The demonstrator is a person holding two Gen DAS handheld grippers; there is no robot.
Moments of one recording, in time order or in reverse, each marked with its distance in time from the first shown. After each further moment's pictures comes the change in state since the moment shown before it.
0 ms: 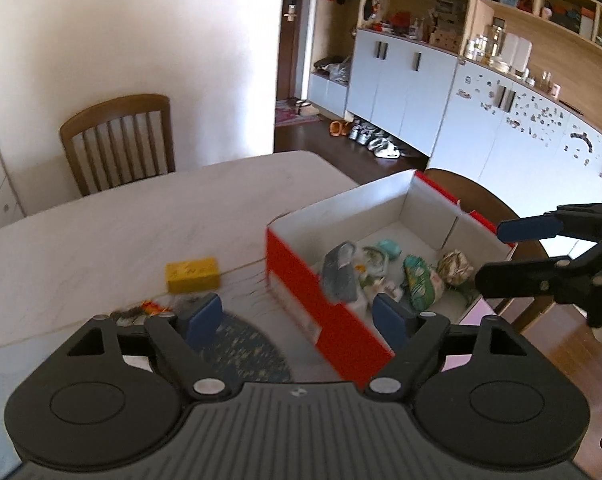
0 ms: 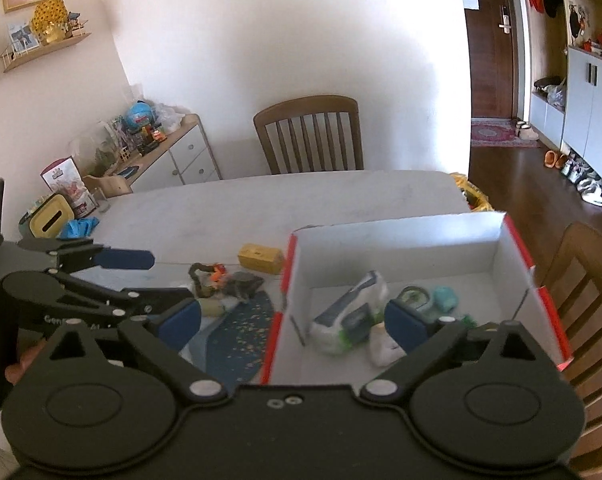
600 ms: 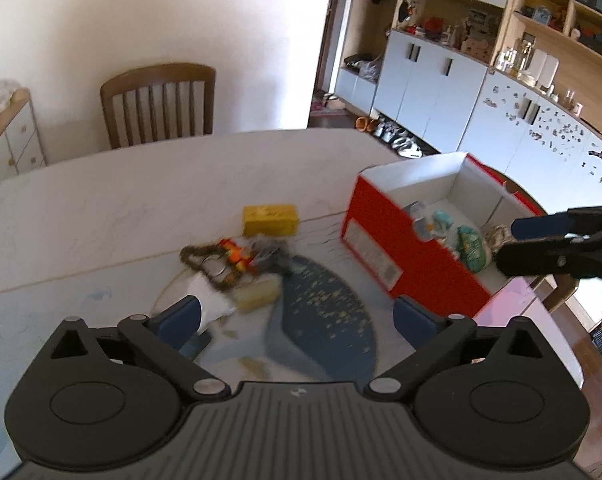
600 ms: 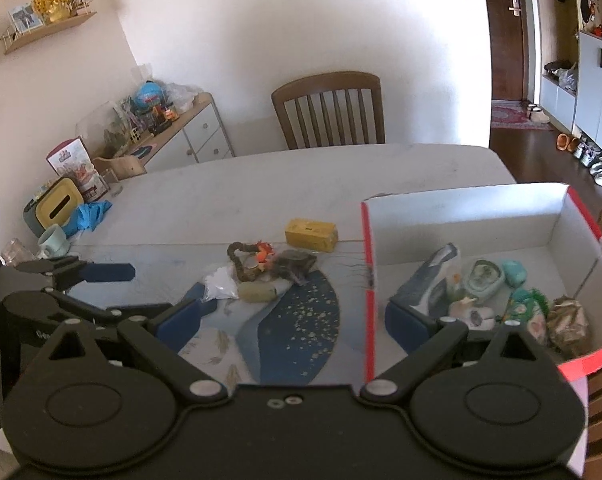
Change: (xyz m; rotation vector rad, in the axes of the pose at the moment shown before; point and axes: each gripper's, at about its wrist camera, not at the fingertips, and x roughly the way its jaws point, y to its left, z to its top) left arm -0.016 0.095 -0.062 -0.091 0.019 0.016; right arm 0.052 0.073 -0.012 0.006 0.051 -0.003
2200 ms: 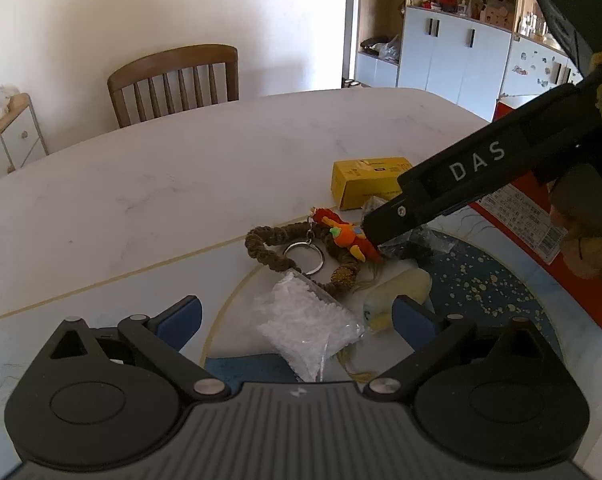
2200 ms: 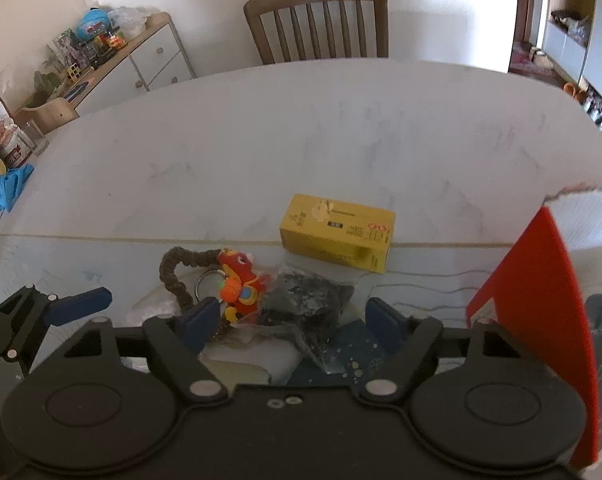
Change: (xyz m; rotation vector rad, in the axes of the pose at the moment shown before) left arm 0.131 0.081 -0.022 0.095 -0.001 0.085; right arm 0.226 0.013 0.038 0.046 0.241 -0.075
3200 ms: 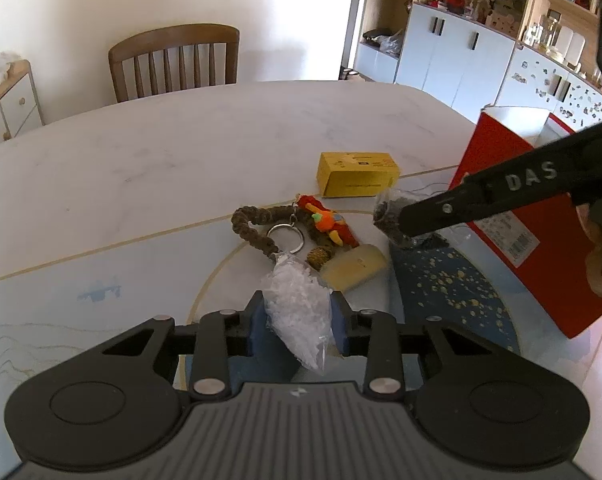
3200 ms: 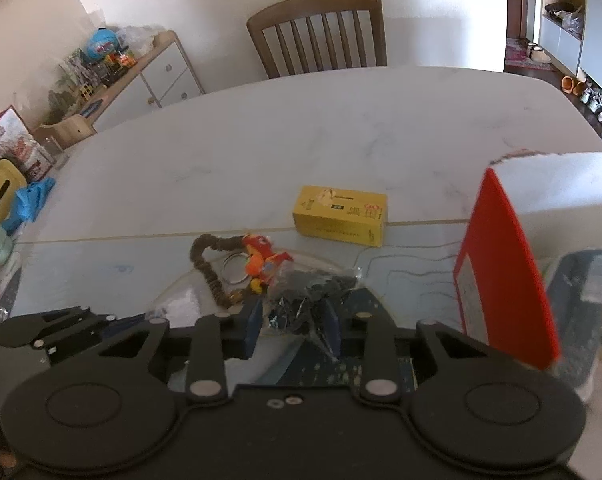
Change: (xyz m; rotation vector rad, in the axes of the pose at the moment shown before) left arm -0.028 0.001 0.001 -0.079 0.054 -0.049; right arm -0.050 0.002 -0.021 0.029 -0.051 0.040
